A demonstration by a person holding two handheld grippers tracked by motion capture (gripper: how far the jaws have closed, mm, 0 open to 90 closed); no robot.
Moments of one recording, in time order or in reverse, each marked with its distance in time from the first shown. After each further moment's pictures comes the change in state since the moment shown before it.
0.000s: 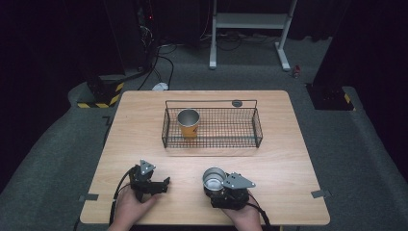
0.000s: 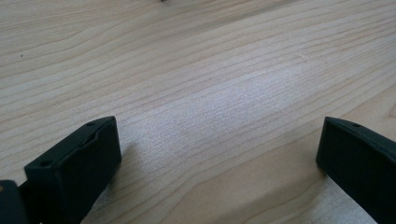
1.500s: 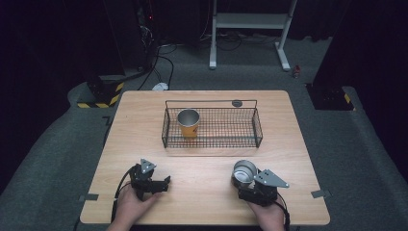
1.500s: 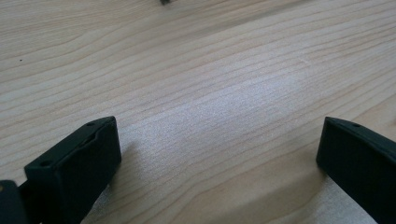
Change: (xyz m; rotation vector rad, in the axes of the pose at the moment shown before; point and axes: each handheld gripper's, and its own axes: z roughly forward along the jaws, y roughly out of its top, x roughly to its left) left arm 0.000 0.003 0.003 -0.001 0.004 -0.002; right arm -0.056 -0.020 -0.048 -0.062 -0.196 0.111
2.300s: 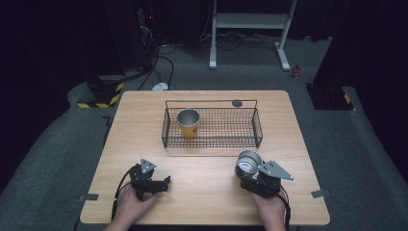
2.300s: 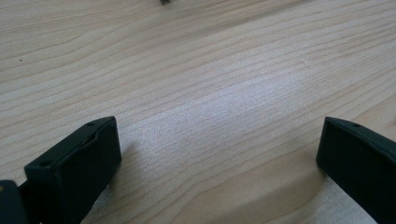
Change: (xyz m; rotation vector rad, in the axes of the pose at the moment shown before) left arm 0.000 0.000 0.000 0.000 0.000 -0.001; right arm -0.010 0.027 -0.001 -0.030 -0.080 0.058
